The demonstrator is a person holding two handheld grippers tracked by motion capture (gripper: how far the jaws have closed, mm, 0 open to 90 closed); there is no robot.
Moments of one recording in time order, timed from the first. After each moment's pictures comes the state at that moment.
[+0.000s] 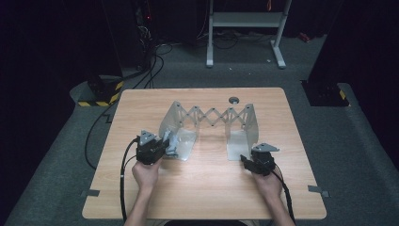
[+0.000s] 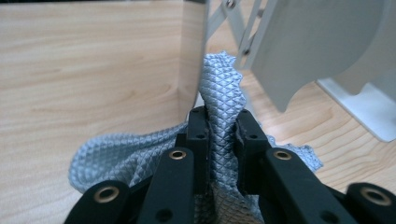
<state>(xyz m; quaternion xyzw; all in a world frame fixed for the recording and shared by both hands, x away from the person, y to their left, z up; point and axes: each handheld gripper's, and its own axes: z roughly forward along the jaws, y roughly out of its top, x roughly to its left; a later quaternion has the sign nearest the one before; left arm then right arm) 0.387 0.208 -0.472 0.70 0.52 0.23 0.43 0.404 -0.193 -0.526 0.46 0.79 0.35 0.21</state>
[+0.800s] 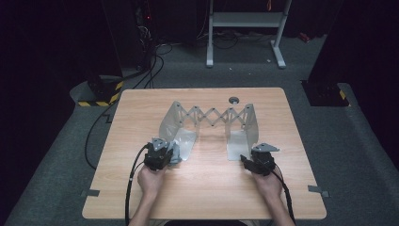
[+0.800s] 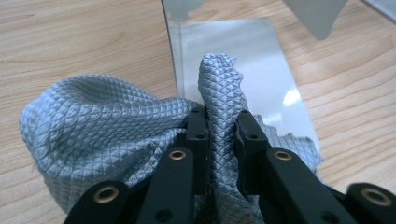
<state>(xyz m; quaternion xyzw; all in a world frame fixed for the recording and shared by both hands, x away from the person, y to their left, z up) 0.391 0.192 -0.509 0.75 0.51 0.23 0.36 0.404 -0.193 -0.526 0.46 0.79 0.35 0.21</state>
